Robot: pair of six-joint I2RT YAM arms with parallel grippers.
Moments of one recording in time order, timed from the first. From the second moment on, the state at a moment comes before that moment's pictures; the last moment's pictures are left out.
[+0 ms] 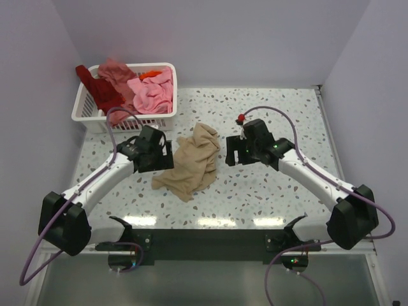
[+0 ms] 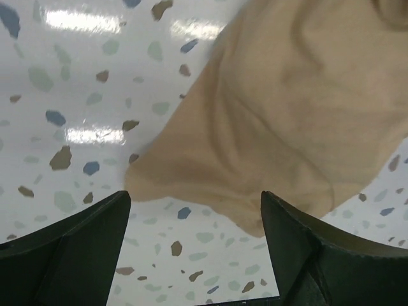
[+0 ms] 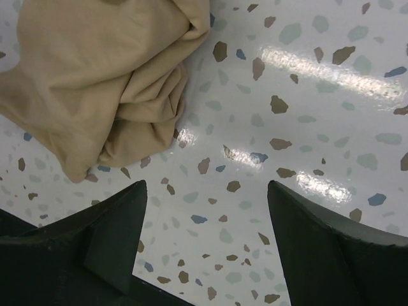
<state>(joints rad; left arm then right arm) -0.46 1.28 0.96 -0.69 -0.11 -0.54 0.56 1.31 1.03 -0.57 -0.02 0.37</state>
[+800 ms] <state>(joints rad) -0.46 1.26 0.68 -0.68 -0.22 -0.71 0.63 1.40 1.03 -0.53 -0.07 0.40</state>
